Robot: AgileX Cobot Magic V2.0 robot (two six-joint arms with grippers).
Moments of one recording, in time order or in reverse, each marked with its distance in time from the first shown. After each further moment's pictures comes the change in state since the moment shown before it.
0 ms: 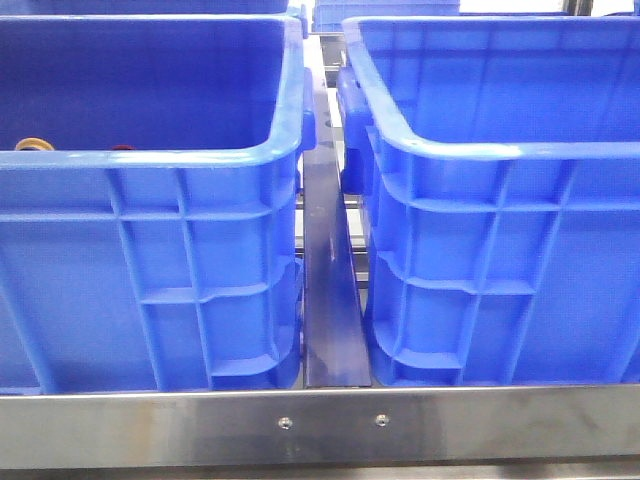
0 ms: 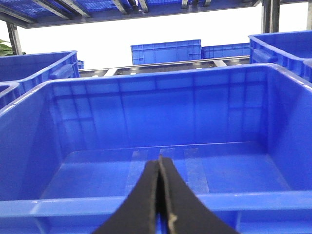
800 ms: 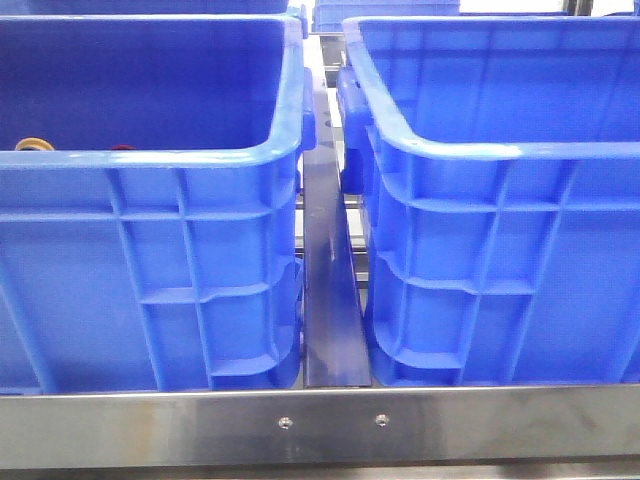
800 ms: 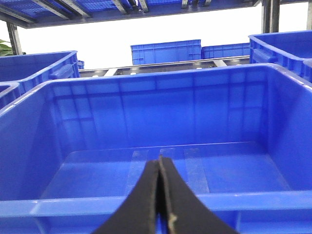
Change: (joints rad) left arm 0.000 0.162 -0.359 -0.036 0.342 0.000; right arm 0.000 0.000 0.000 0.000 0.000 0.000
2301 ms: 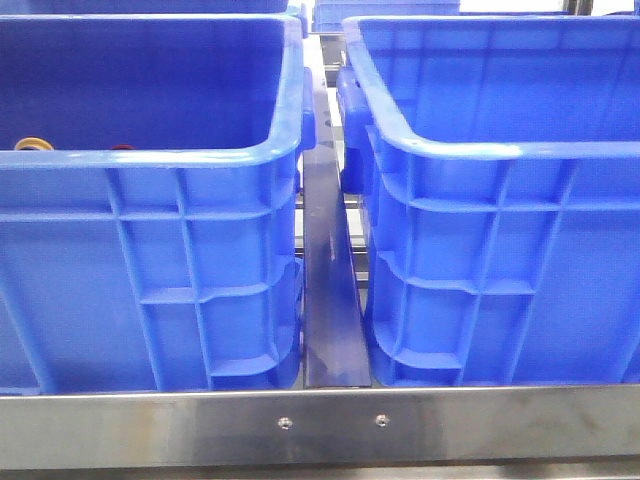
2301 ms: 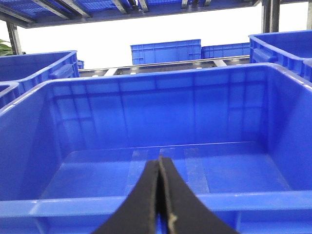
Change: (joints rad) left arm 0.000 0.837 -0.512 -0.252 0.387 0.067; right arm 0.000 0.000 0.000 0.000 0.000 0.000
